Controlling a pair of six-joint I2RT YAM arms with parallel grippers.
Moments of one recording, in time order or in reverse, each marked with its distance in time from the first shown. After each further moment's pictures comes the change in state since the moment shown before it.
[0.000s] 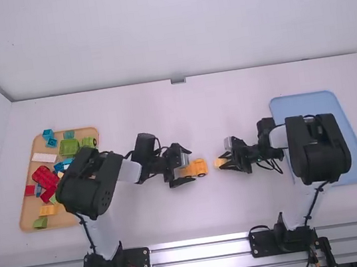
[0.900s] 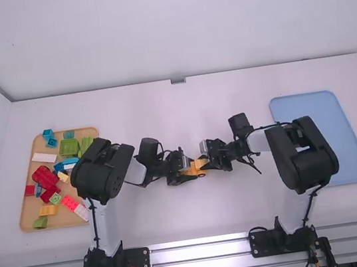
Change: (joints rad) left arm -0.002 0.137 0.000 0.147 0.043 -0.052; right arm 0.242 0.002 0.016 0.237 0.089 0.223
